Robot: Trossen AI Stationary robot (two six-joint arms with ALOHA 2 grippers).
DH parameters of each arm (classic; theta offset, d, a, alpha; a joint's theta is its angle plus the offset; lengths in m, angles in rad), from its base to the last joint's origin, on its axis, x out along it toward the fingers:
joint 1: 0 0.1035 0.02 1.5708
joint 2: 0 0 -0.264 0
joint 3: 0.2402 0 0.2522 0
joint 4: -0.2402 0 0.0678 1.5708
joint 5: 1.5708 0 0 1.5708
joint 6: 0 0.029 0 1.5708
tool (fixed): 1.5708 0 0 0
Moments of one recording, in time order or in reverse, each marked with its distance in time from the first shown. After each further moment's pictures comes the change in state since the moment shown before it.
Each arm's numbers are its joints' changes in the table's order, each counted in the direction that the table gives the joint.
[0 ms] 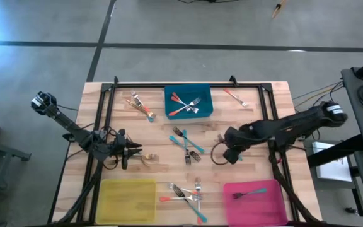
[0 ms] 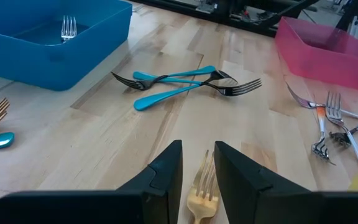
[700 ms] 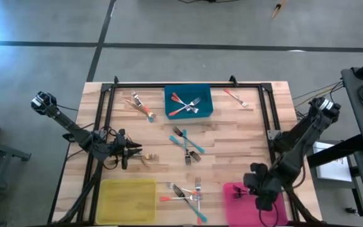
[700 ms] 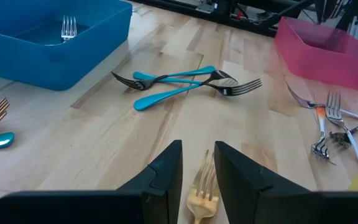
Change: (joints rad) left arm 0.000 0.001 0.000 0.000 0.000 0.000; right arm 0.720 -0.090 0.071 0.071 -0.007 0.151
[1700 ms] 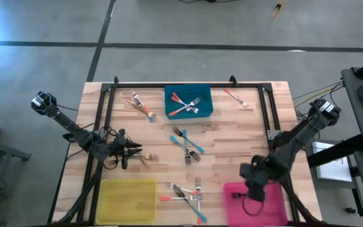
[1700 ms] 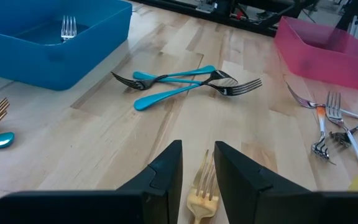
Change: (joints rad) left arm 0.000 -0.001 0.000 0.000 0.000 0.000; right arm -0.187 -0.025 0.089 -0.281 -0.143 0.076
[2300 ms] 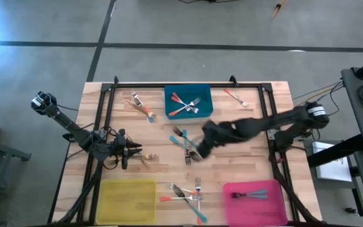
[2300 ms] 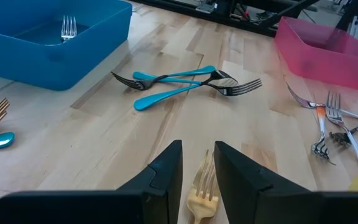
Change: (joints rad) left arm 0.000 0.001 0.000 0.000 0.000 0.000; right arm -0.605 -0.202 0.173 0.429 0.333 -0.224
